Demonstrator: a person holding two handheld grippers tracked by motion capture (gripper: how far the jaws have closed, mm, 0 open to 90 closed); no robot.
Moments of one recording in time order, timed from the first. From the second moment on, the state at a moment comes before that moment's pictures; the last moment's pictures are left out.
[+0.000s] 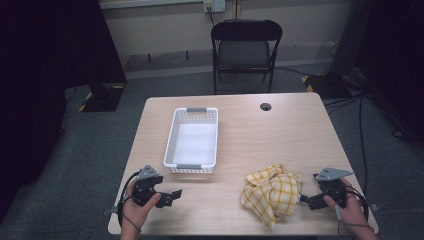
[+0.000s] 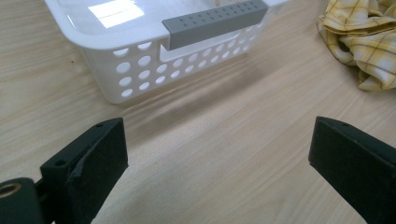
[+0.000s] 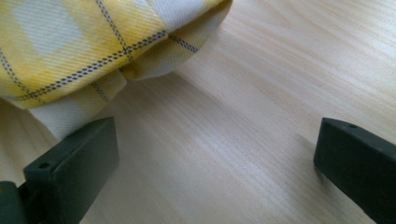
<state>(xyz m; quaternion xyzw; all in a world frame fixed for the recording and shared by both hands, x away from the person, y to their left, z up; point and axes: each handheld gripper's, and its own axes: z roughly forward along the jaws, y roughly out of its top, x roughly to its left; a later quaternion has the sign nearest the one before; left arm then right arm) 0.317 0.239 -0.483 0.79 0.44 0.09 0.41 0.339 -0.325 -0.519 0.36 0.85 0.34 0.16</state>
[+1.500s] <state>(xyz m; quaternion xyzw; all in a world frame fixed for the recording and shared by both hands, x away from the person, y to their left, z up) 0.309 0.268 -0.492 0.78 0.46 0.10 0.41 0.339 -0.325 -0.519 0.36 0.85 0.34 0.16</state>
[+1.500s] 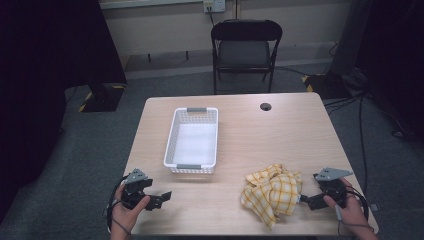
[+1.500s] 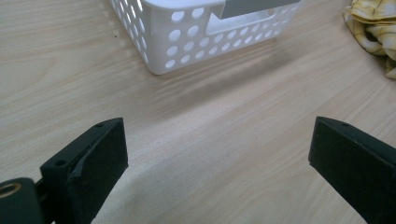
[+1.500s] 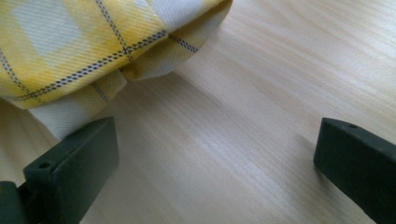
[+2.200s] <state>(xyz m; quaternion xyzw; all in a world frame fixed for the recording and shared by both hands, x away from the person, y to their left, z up) 0.305 0.282 -0.496 0.78 0.47 0.11 0.40 0.339 -0.325 -0.519 0.36 0.85 0.34 0.16</state>
